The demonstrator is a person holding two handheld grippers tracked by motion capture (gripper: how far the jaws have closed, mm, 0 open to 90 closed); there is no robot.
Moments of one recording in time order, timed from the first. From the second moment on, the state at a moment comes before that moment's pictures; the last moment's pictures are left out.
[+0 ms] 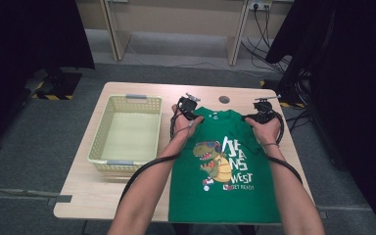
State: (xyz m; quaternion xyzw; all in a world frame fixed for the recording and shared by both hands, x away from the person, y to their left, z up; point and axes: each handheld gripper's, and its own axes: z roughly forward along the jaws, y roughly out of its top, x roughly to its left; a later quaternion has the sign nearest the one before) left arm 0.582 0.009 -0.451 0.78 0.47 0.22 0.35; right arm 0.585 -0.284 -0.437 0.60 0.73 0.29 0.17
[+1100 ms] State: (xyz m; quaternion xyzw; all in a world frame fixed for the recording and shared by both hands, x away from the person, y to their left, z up) left arm 0.594 0.017 -0.470 0.78 0.49 0.20 0.35; right arm 0.588 -0.272 -0.454 0.57 0.75 0.28 0.18
